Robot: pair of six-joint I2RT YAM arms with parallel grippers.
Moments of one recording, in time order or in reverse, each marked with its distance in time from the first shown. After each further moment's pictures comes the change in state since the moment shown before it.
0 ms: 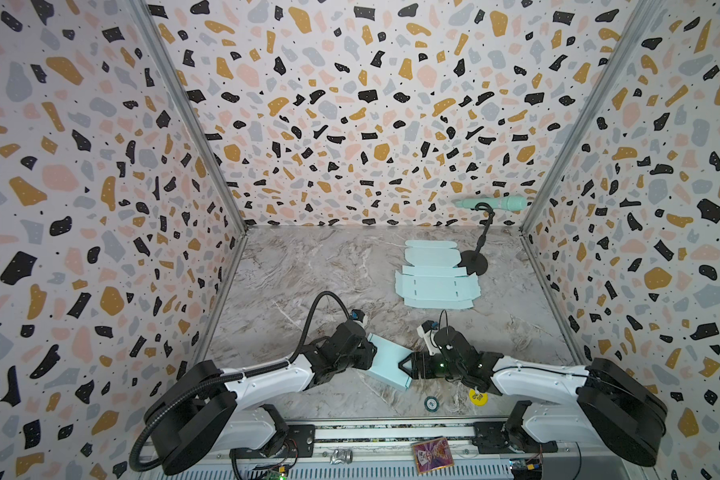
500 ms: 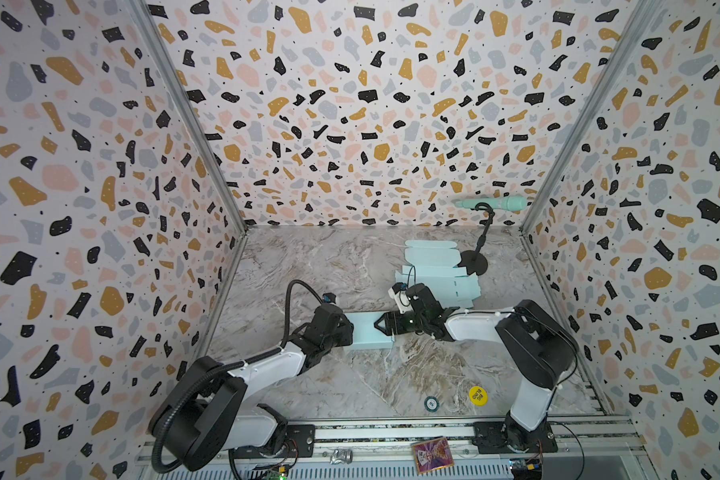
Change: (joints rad) left arm 0.303 0.079 0.014 0.100 -0.017 0.021; right arm -0.122 0.558 0.537 0.051 -0.096 -0.252
